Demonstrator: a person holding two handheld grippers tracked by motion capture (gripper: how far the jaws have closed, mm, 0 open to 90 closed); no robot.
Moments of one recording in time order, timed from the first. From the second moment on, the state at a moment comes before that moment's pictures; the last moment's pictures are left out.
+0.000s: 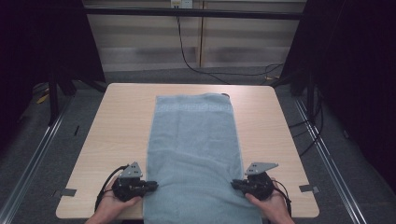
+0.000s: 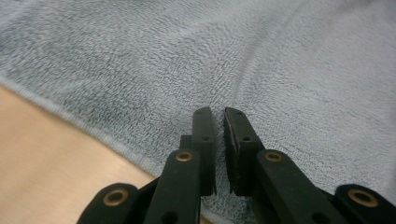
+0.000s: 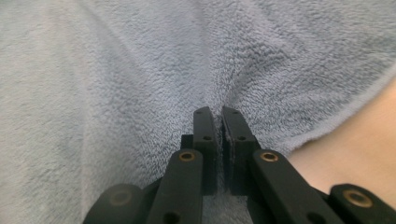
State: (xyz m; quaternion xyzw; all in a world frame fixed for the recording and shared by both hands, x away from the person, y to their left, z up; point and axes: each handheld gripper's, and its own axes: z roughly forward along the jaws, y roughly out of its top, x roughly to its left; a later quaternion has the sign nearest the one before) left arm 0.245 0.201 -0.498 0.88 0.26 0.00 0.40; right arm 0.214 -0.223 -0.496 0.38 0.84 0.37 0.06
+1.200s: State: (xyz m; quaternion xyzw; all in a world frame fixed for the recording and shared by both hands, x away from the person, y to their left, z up) left arm 0.363 0.185 -0.479 0.84 0.33 0.08 0.42; right arm 0.354 -0.187 -0.501 0.38 0.85 0.34 0.14
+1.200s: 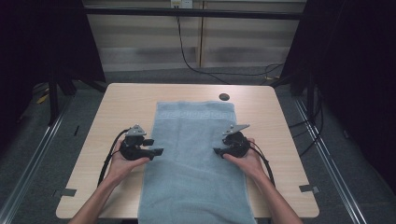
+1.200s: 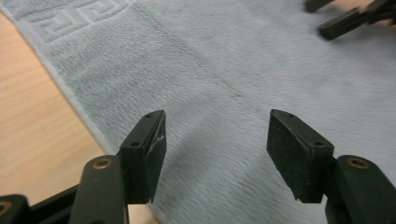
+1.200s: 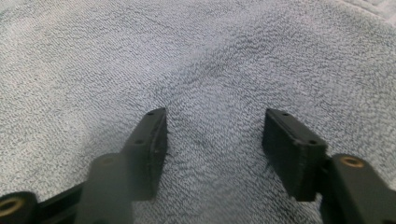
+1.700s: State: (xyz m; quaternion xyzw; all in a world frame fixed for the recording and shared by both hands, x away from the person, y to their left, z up) left arm 0.355 0.176 -0.500 0.88 0.29 0.08 0.38; right arm 0.329 -0.188 -0.501 0.37 0.85 0.36 0.12
